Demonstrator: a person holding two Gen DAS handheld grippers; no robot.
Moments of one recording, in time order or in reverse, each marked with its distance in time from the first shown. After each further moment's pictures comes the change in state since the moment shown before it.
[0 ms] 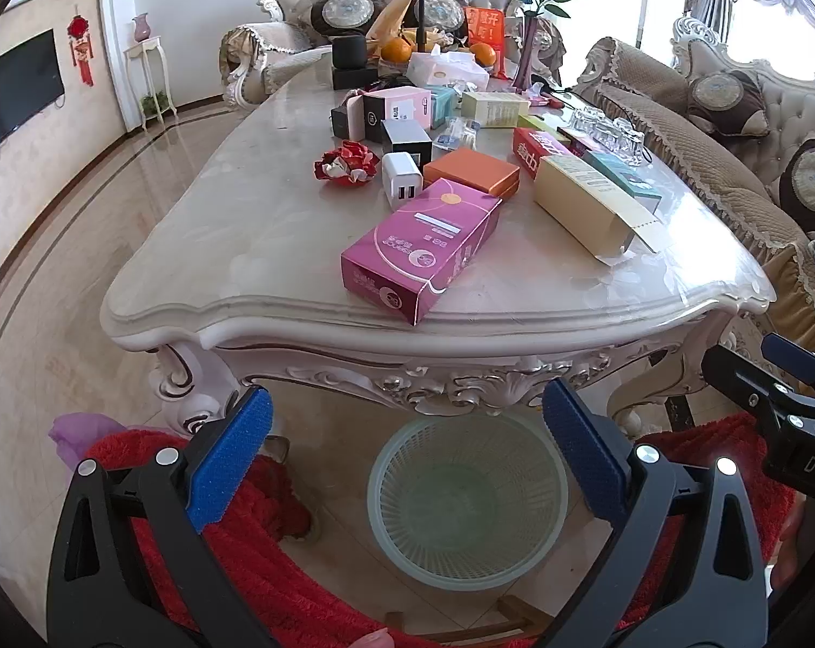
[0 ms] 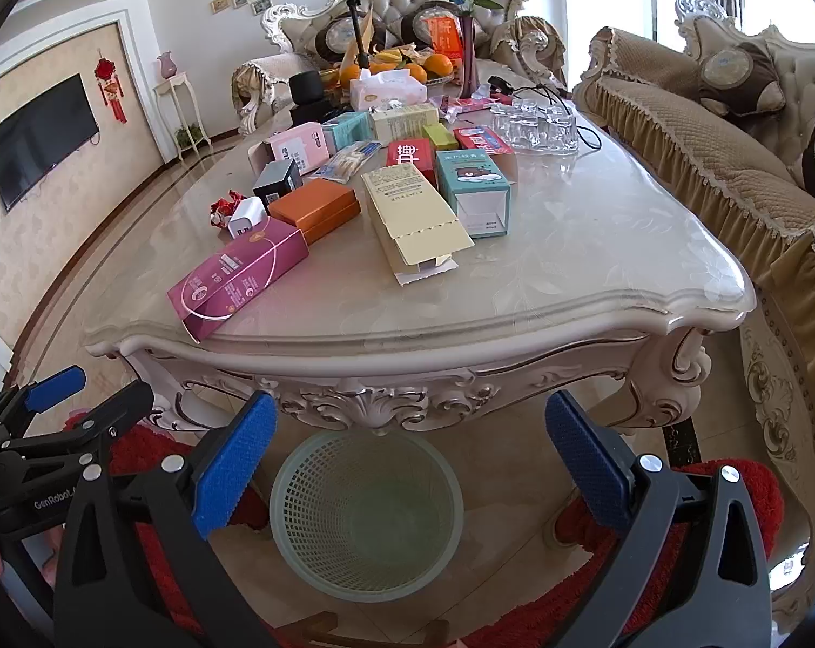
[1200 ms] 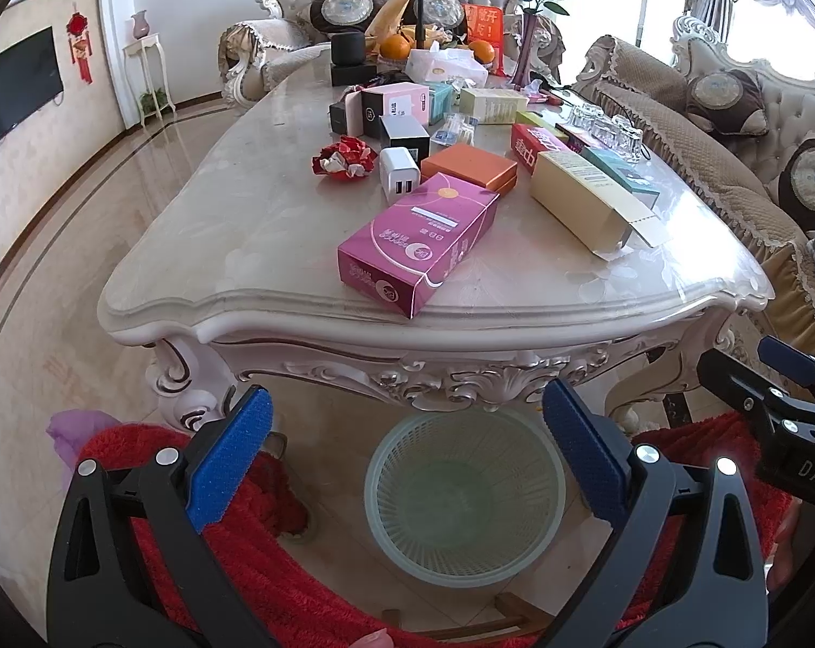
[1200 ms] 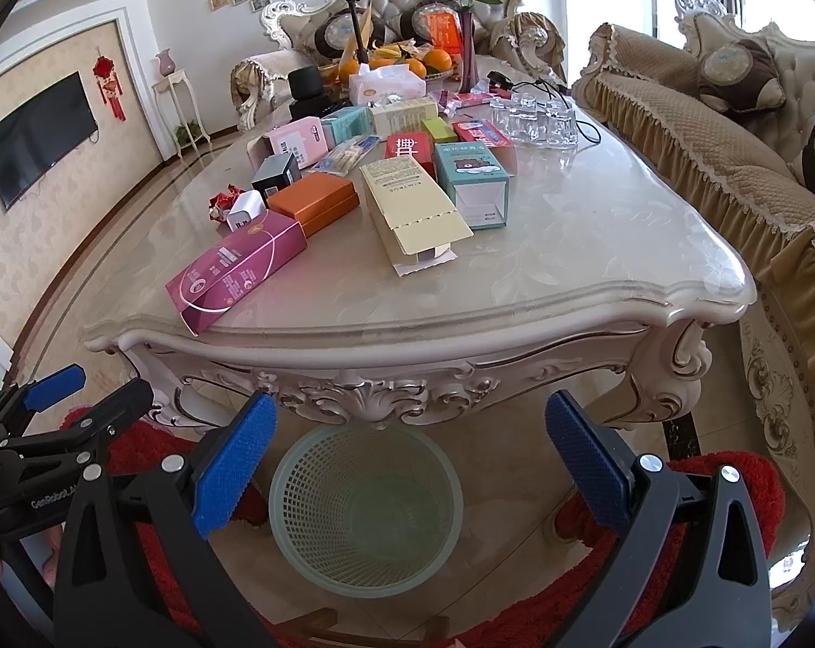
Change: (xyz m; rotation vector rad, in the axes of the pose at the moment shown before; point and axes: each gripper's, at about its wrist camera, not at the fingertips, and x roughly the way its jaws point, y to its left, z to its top) left arm -0.002 0.000 -0.002 -0.004 0.006 -0.006; right arm 0.000 -0.002 -0.005 0.004 0.009 0.004
